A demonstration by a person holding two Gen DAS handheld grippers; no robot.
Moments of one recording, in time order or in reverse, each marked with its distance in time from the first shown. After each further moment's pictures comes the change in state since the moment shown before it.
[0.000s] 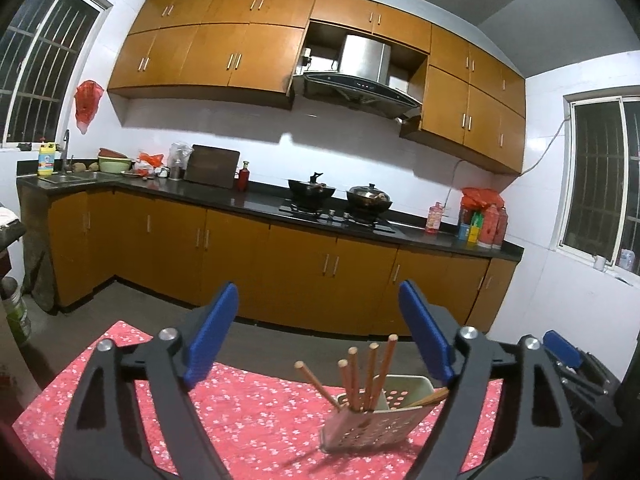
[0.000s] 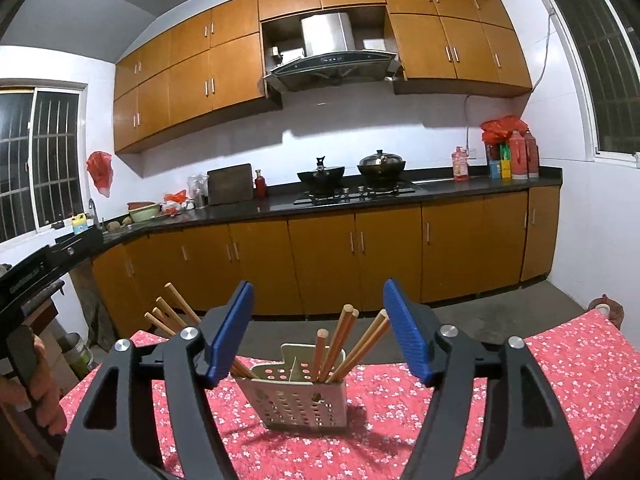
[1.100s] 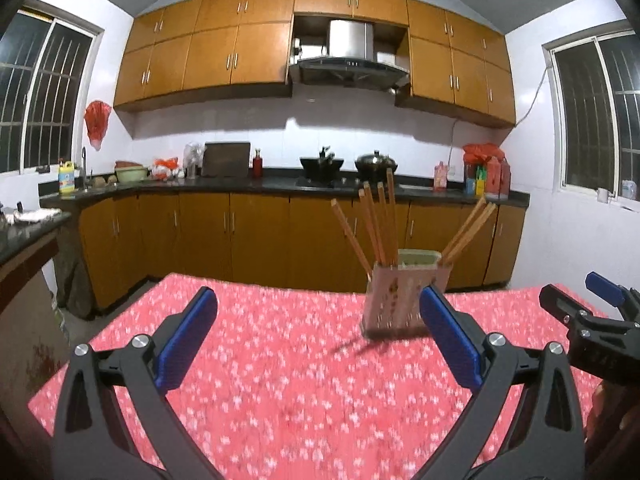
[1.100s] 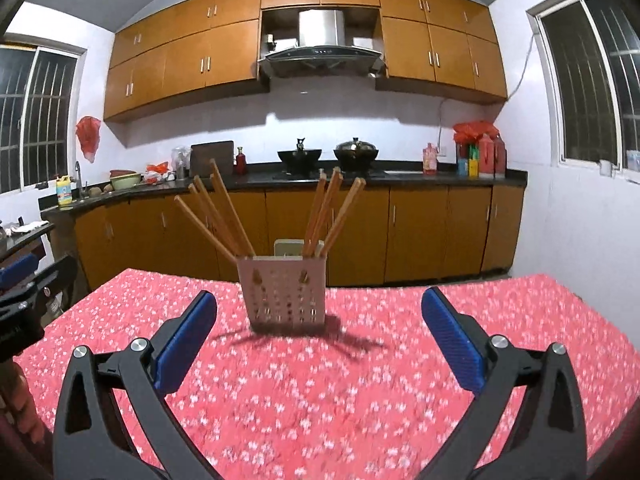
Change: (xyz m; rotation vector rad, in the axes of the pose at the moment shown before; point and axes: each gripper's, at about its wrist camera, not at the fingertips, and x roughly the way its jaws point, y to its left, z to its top) left arm -0.130 0.018 -0.135 0.147 0.056 0.058; right arm -0.103 0.028 -0.115 -0.079 0.027 -0.126
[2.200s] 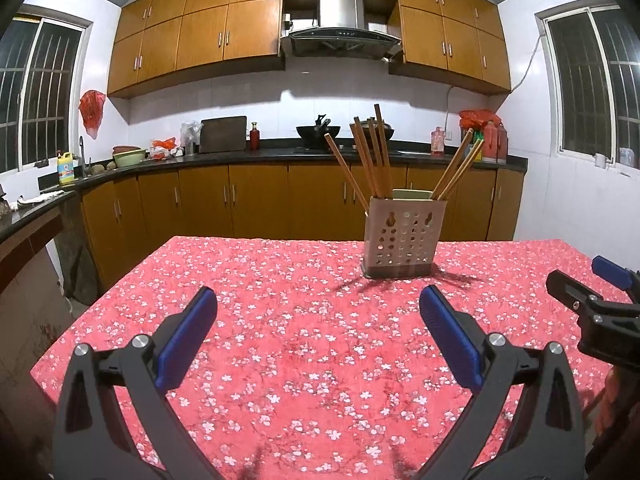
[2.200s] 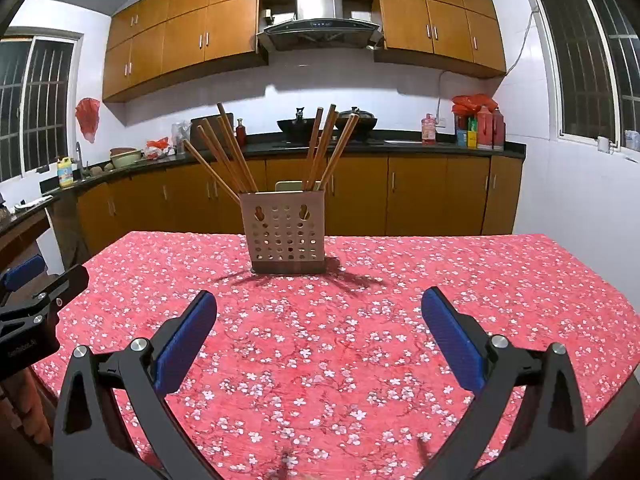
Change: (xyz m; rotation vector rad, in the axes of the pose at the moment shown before) left arm -0.016 -0.013 -0.050 0.054 0.090 0.012; right arm -0.027 -0.002 -0.050 0.004 0.093 -0.002
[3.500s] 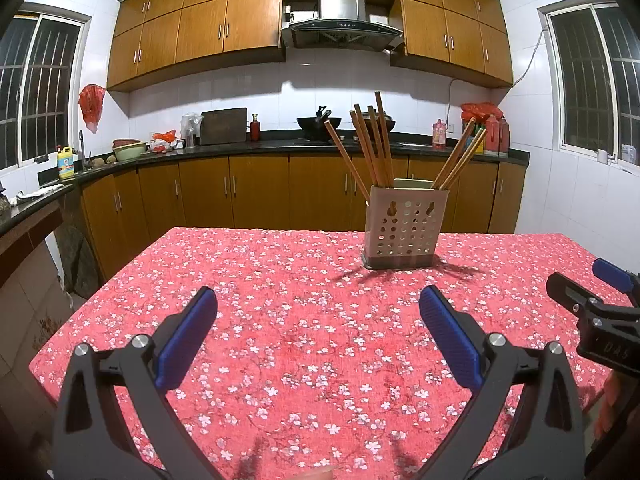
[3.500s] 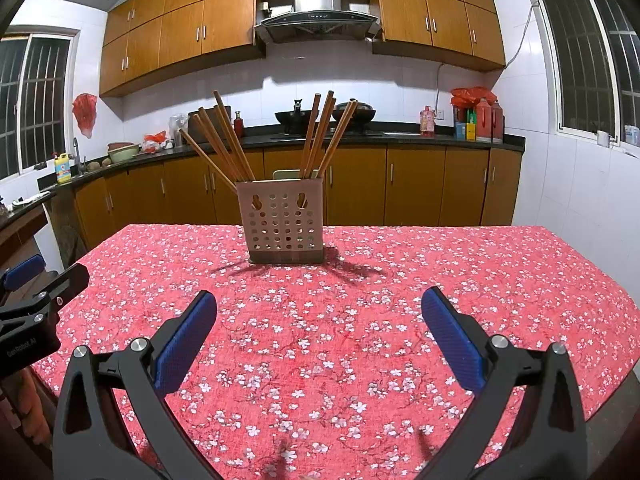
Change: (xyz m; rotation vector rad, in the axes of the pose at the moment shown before) left arm 0.008 -0.003 -0.006 -0.004 0.029 0.003; right arm 0.005 0.000 -0.005 0.007 0.032 -0.003
